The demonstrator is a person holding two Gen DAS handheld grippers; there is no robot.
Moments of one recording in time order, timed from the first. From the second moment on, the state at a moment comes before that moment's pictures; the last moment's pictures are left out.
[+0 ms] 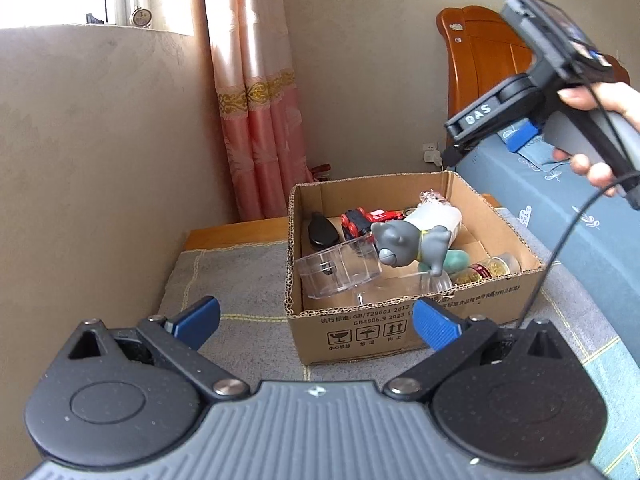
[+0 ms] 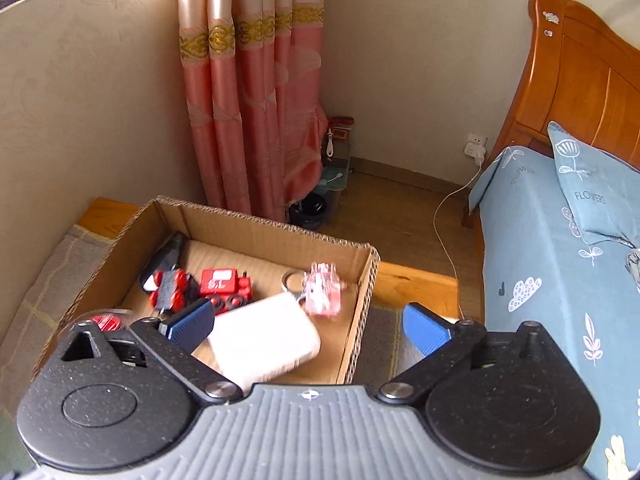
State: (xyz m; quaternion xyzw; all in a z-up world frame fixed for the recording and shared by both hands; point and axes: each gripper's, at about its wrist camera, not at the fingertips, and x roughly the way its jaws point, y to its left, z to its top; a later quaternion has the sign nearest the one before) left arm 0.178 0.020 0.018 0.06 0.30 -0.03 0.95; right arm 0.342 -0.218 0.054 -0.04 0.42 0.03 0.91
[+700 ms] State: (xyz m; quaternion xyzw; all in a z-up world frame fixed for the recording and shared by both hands) left arm 0.158 0.006 0.040 0.05 0.36 0.00 0.93; right arm 0.134 -0.173 0.044 0.00 0.38 -0.05 0.92
